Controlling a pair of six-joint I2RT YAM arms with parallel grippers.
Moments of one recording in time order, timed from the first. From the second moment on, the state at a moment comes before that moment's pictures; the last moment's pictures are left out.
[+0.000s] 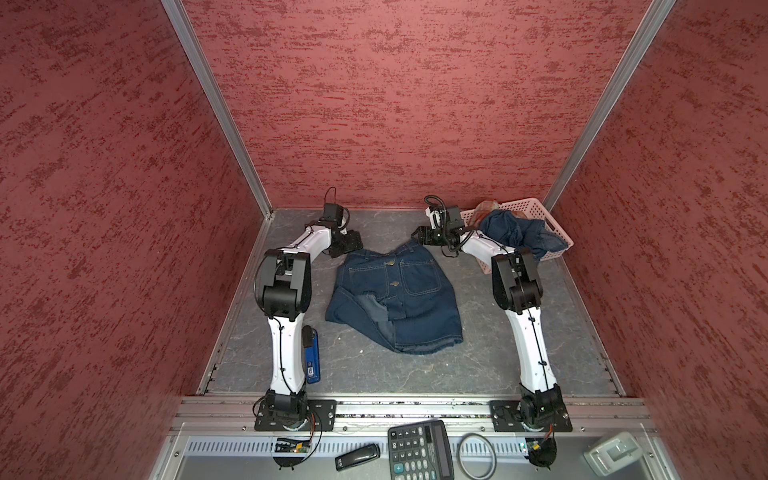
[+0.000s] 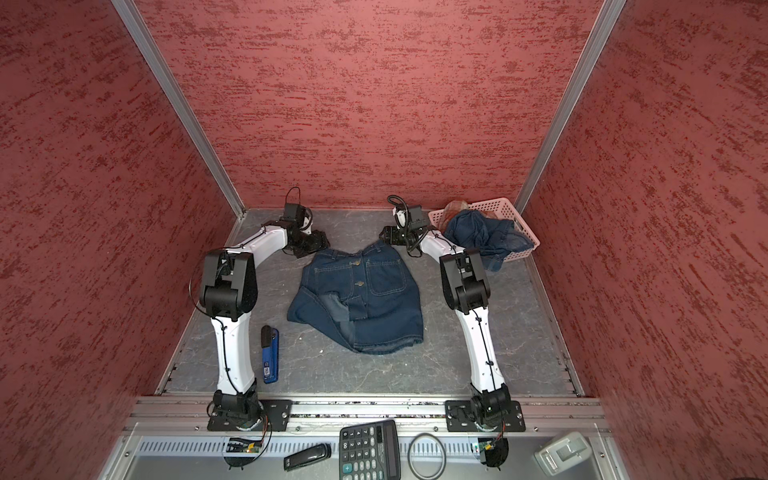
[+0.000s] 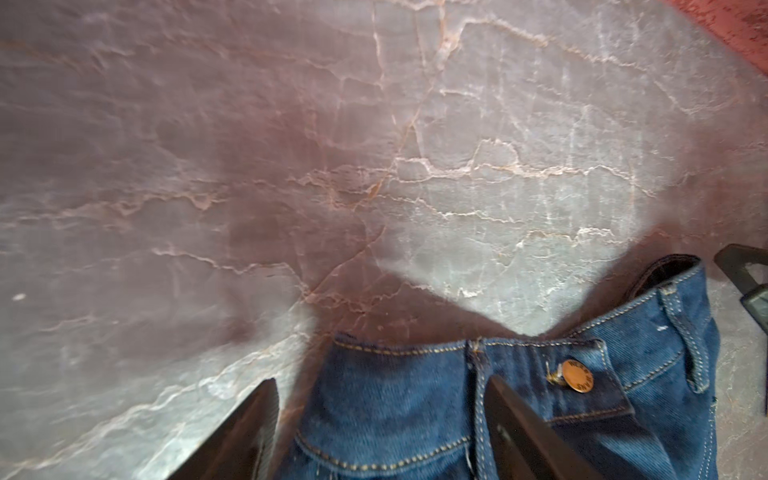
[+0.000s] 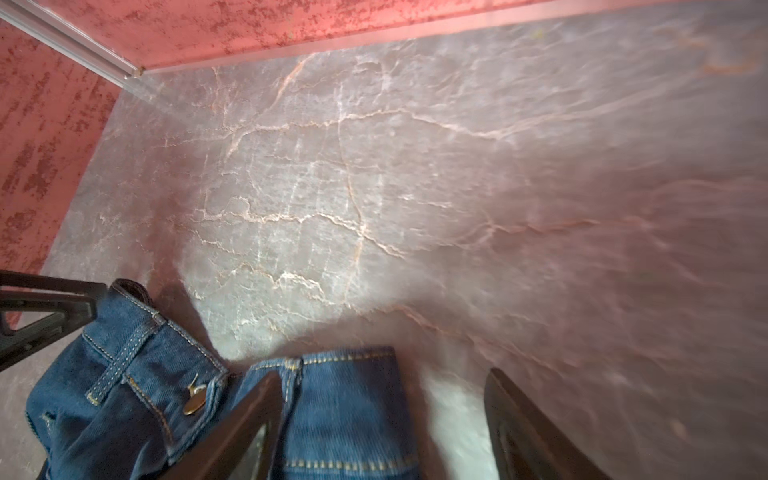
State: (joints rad) left arm -0.12 2.19 1.69 -0.58 0.22 -0.38; right arm 0.30 2.45 1.95 -0.25 -0.41 0.30
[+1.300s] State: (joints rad) left arm -0.14 1.57 1.60 -0.39 0.32 -0.37; right arm 0.37 1.68 1.57 0.10 -0.32 0.20
